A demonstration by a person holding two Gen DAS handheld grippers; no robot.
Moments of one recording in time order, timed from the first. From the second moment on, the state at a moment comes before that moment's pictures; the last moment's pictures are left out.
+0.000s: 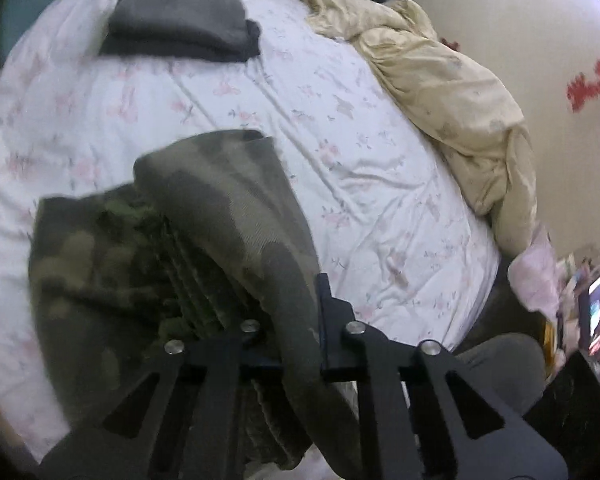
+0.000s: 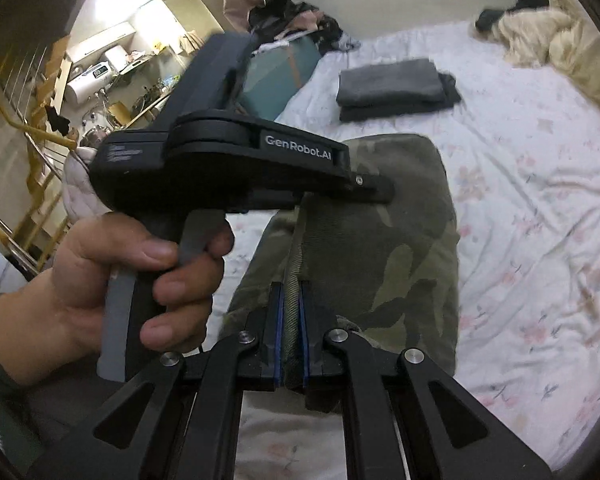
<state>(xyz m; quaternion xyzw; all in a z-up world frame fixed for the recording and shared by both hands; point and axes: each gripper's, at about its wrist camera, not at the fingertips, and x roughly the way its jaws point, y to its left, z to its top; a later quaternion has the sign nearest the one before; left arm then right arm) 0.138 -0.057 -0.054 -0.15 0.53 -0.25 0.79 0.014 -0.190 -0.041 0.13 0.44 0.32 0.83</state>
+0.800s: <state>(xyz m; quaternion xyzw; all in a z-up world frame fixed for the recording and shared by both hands) 0.131 0.063 -0.057 -0.09 0.59 -0.16 0.79 0.105 -0.201 -0.064 0.06 0.49 0.30 0.81</state>
